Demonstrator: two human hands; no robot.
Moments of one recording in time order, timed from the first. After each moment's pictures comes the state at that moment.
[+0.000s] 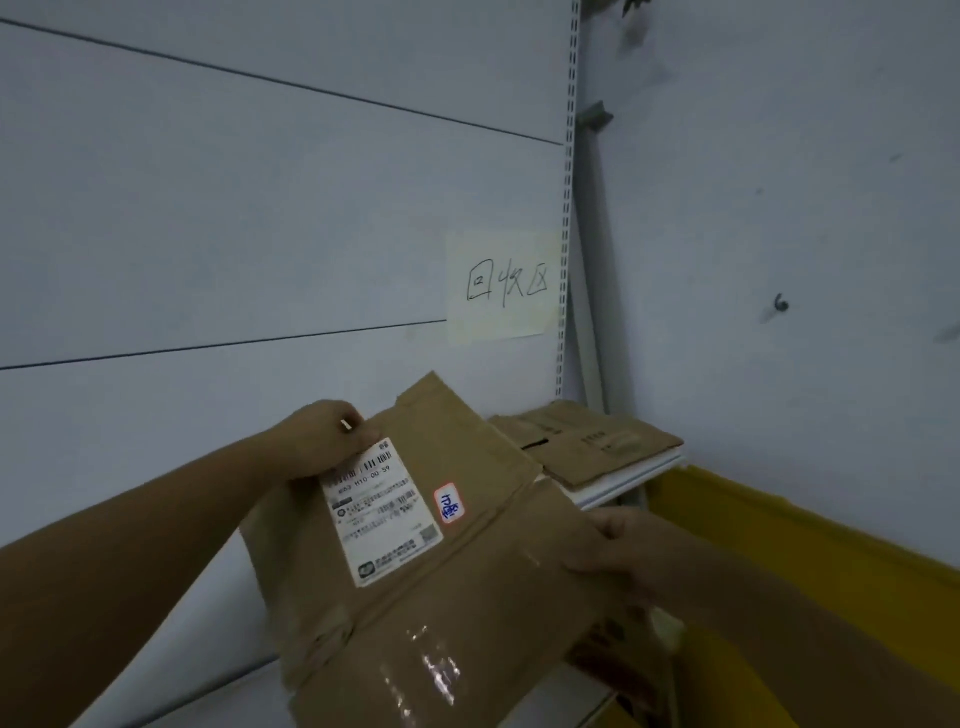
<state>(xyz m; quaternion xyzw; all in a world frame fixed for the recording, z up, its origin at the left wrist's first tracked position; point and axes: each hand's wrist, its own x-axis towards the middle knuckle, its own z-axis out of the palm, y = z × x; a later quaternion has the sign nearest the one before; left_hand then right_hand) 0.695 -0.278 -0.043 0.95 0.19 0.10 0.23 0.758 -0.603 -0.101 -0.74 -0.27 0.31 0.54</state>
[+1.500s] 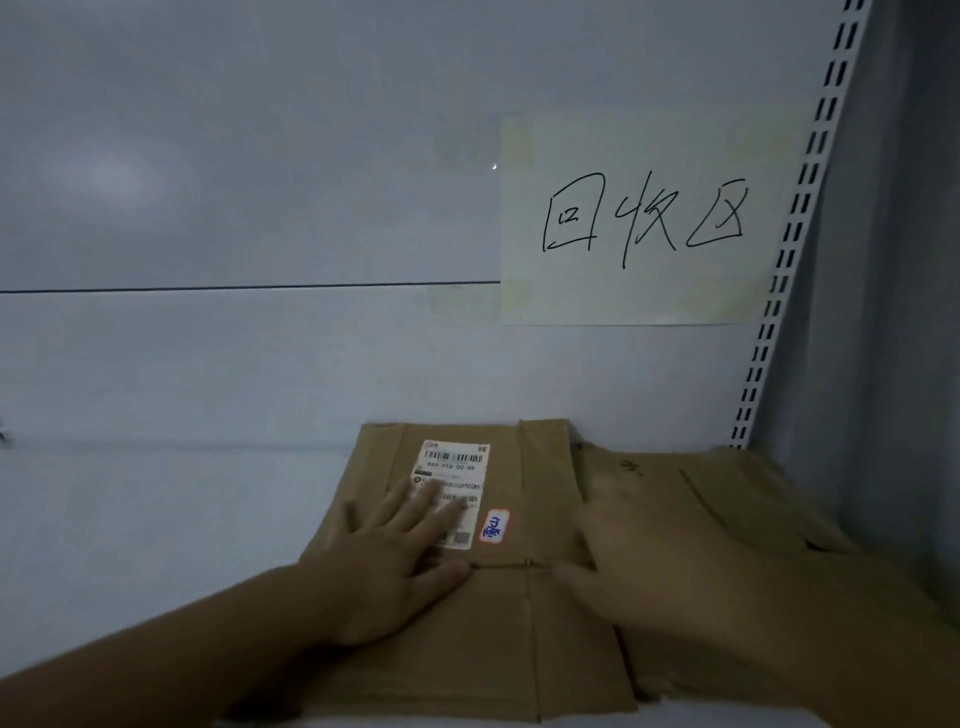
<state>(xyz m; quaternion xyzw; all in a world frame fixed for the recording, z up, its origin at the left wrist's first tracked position) 0.852 -0.367 -0.137 0.93 0.34 -0.08 0.08 1.046 -0.497 -0.113 -0.72 -0.69 -0.05 0.05</state>
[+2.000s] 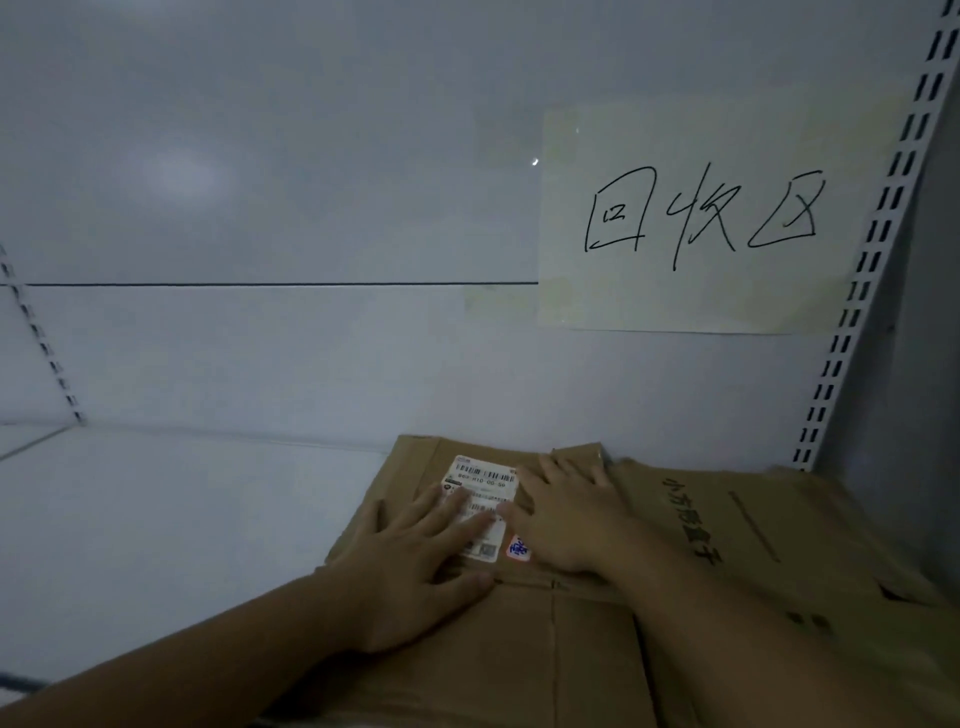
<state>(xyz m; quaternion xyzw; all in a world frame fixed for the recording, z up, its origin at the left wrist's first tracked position) 0.860 -0.365 -0.145 0.93 0.37 -0.06 0.07 1.058 -0.385 -0.158 -0.76 -0.65 0.04 0.00</state>
